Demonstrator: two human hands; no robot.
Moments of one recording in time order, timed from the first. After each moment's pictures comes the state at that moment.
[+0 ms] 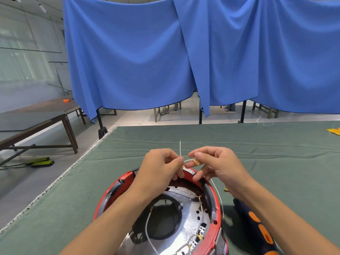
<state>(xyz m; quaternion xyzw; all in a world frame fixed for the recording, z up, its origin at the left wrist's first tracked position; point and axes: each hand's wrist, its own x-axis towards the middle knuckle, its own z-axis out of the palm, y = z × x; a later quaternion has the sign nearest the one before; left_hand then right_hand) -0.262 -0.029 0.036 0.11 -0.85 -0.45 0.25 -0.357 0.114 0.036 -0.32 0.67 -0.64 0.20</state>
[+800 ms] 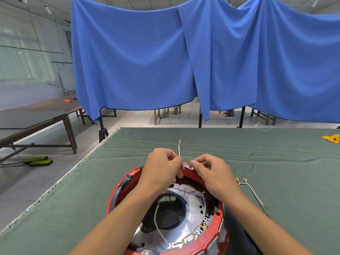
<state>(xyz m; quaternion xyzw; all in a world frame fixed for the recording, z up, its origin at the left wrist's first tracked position) -0.256 -0.028 0.038 0.18 -0.83 -0.47 0.24 -0.336 0.099 0.014 -0.28 0.82 -0.50 0.00</state>
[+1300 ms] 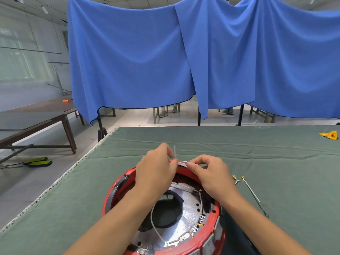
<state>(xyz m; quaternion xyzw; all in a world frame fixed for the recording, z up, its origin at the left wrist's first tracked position) -0.251 -0.022 0.038 0.23 -0.91 -0.18 0.29 -0.333 0.100 0.014 -0.29 0.82 -0.50 -0.01</state>
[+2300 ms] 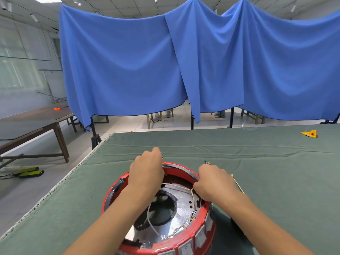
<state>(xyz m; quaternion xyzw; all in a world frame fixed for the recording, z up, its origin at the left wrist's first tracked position) -0.241 -0.017 0.051 0.25 -0.95 -0.03 0.20 -0.309 0.121 0.038 -0.25 0.96 -0.15 0.03</state>
